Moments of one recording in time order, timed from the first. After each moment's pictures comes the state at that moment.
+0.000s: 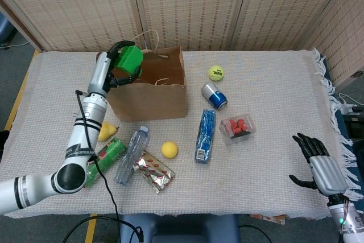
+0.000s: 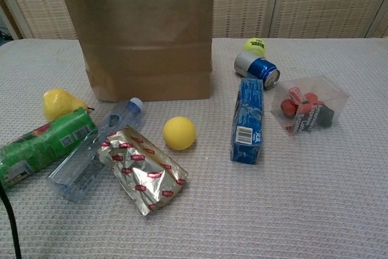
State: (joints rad) left arm -0.99 -1.26 -0.74 -1.84 0.33 1.10 0.10; right arm 0.13 -1.06 0.00 -1.69 -1.51 1.33 0.11
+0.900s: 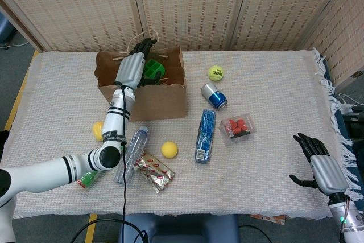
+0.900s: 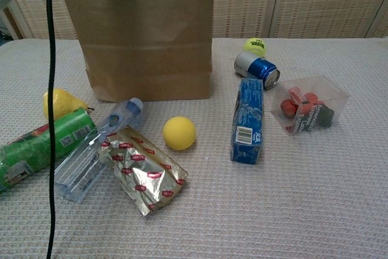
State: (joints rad) left arm -1.20 -1.45 -0.54 -1.43 0.44 1.01 0.33; right arm 0.14 -1.04 0.00 -1.70 -1.49 1.30 0.13
